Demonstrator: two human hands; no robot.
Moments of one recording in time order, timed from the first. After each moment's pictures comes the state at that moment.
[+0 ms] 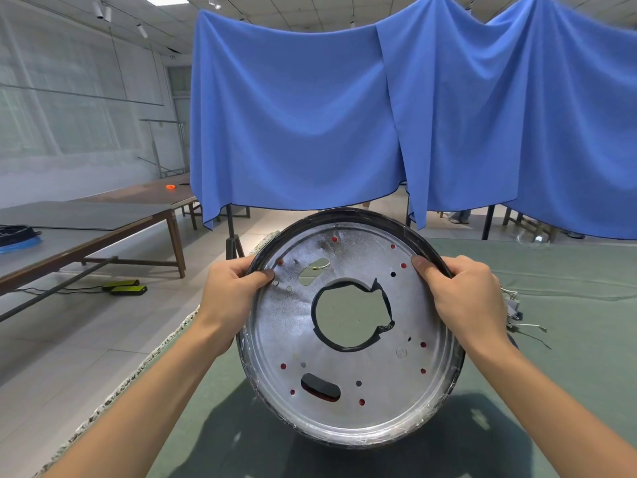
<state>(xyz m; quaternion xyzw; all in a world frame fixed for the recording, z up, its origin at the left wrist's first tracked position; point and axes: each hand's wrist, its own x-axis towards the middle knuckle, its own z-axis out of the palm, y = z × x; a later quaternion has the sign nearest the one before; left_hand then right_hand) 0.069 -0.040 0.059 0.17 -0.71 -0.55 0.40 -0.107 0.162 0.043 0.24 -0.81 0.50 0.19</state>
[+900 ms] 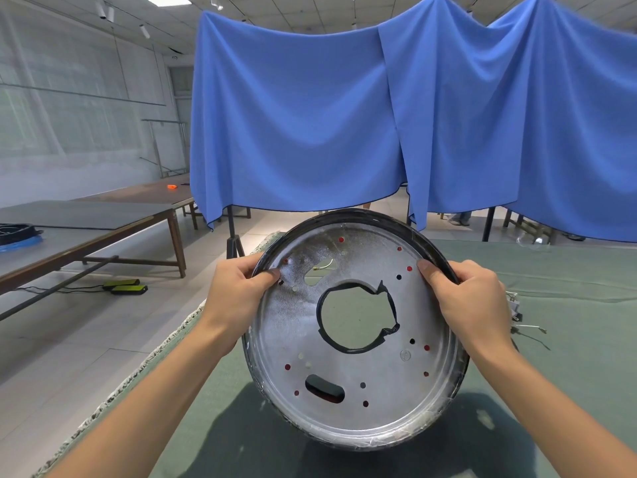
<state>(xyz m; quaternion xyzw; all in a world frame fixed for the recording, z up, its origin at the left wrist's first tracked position) 0.072 -0.032 0.062 0.13 -0.74 -0.52 0.41 -0.109 0.166 0.035 0.23 -0.80 0.51 0.20</state>
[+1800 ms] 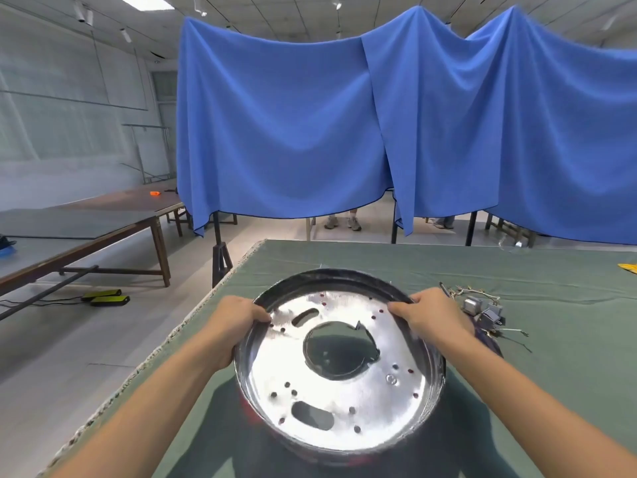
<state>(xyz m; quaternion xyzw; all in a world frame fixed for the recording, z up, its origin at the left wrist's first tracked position) 0.047 -0.057 0.042 0.39 -0.71 -0.55 0.20 -0.125 0.149 0.032 0.17 -0.93 0.33 -0.03</state>
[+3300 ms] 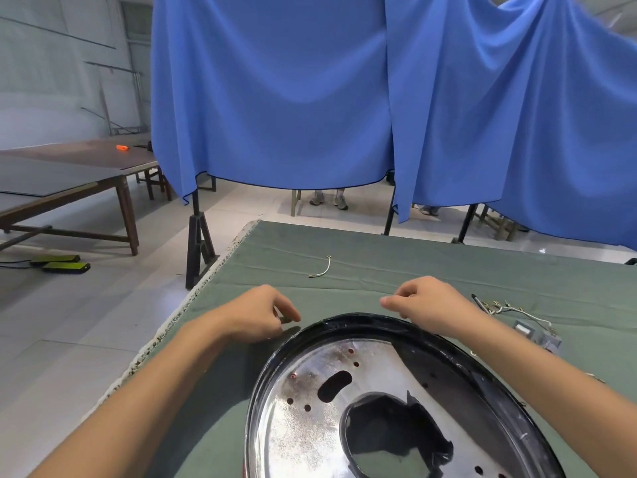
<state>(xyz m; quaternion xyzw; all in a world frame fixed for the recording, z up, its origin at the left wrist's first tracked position) -0.044 -0.171 -0.001 0.11 -0.95 -0.30 0.00 -0.175 0.062 0.043 0.29 -0.93 0.20 -0.08</state>
